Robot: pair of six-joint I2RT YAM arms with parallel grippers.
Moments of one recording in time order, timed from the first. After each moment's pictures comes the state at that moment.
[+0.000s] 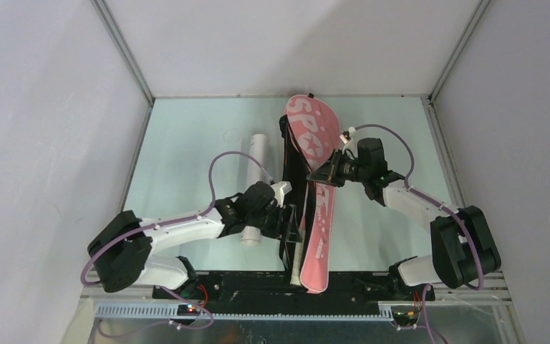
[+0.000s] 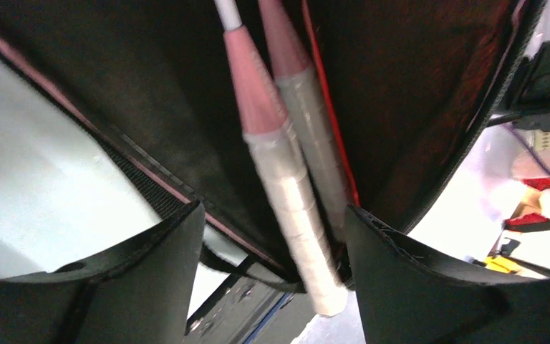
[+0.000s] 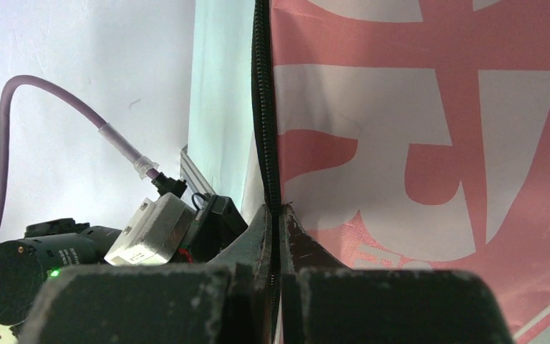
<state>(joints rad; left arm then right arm) -0.92 1.31 0.67 -0.17 0.33 -0.69 0.36 1.40 0.73 0.16 -0.66 0.86</state>
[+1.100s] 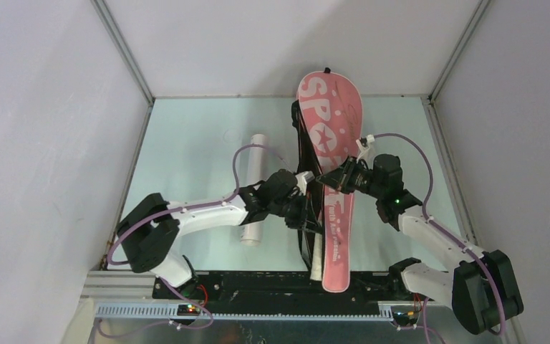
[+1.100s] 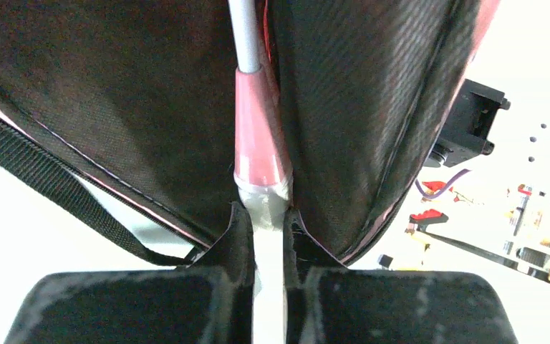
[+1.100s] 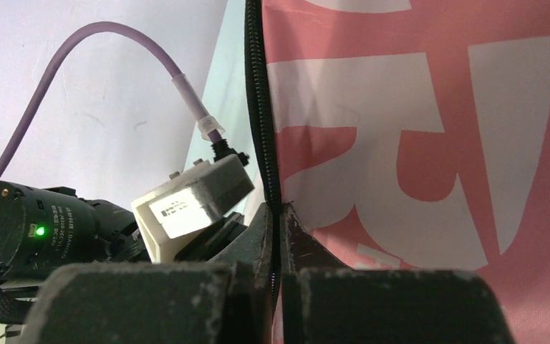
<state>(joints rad) -0.95 1.52 0.88 -0.05 0.43 -0.89 0.38 1.09 0.55 0.24 -0.54 0.84</state>
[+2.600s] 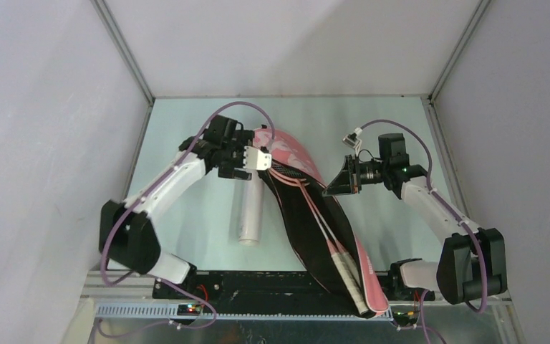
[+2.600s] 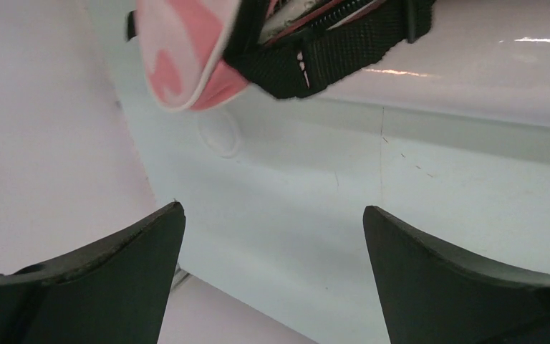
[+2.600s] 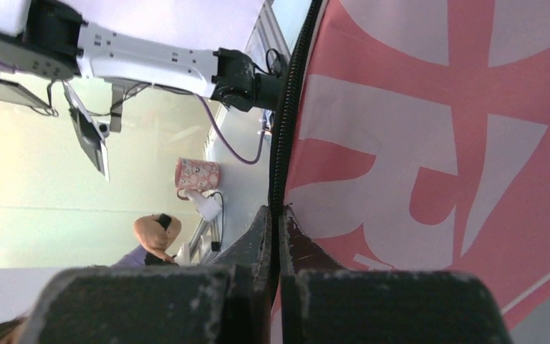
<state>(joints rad) -0.43 1.43 1.21 -0.66 0.09 1.28 0.20 1.27 0.81 -0.27 -1.27 0.43</state>
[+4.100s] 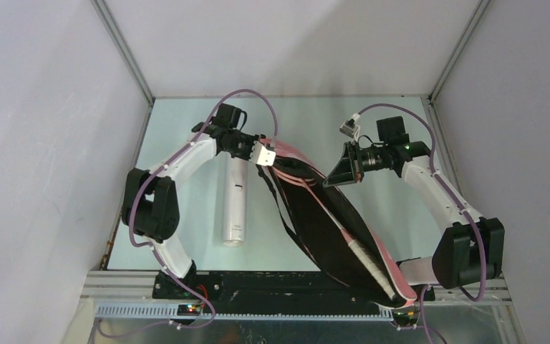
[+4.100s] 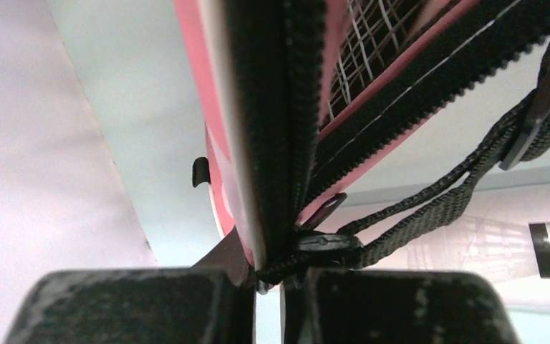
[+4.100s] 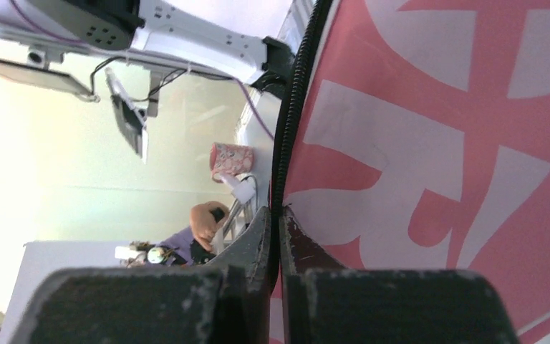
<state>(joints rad) -0.35 1.74 1.37 -0.63 0.49 1.58 0.21 1.38 1.11 -0.68 -1.36 0.25</state>
